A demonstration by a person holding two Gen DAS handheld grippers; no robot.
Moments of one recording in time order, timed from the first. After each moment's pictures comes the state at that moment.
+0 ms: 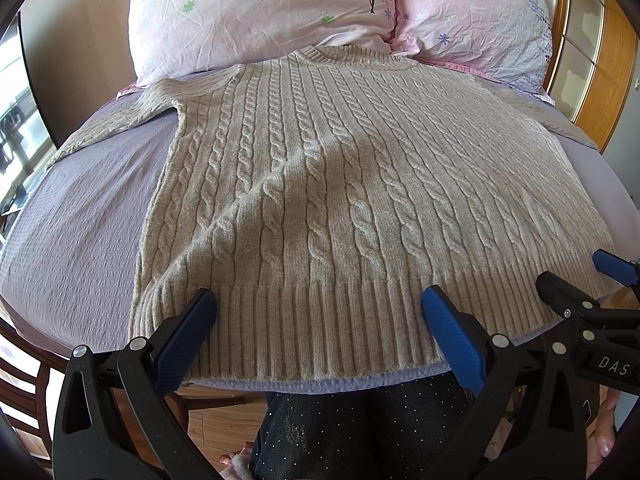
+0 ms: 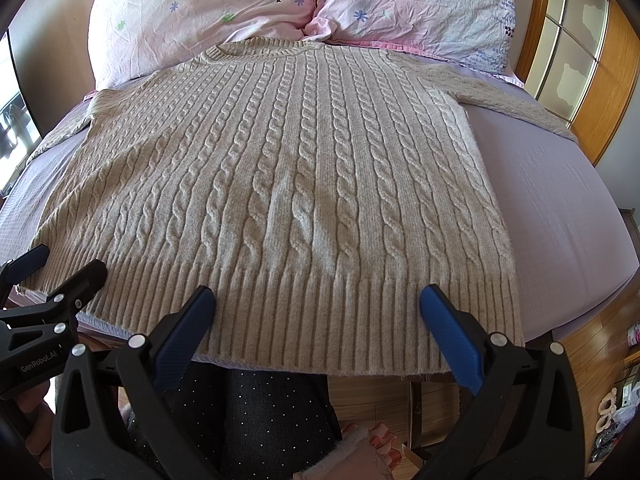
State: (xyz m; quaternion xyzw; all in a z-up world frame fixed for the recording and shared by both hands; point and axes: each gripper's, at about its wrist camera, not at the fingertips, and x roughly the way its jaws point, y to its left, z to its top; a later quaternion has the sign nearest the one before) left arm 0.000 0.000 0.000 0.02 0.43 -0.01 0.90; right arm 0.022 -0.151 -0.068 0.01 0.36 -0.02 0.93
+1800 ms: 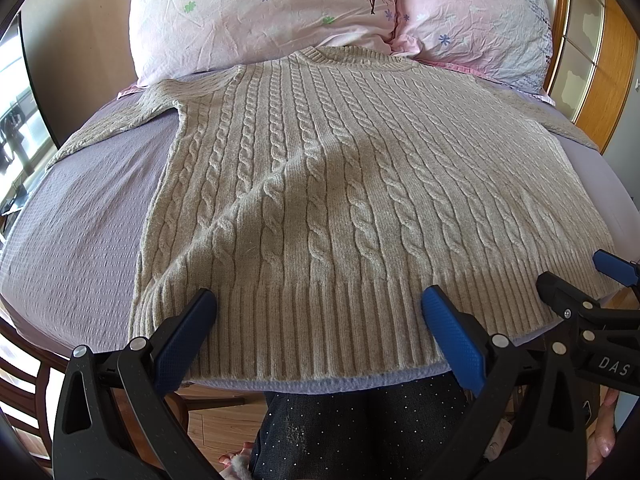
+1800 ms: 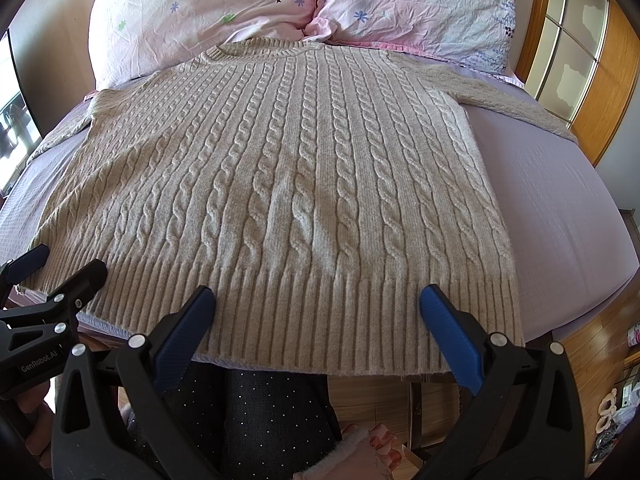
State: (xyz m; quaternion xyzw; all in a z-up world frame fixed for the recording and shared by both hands) left arm 0.000 0.000 0.000 0.02 0.43 -0.01 0.90; right arm 0.022 -0.151 -0.068 0.01 0.36 -0.02 0.93
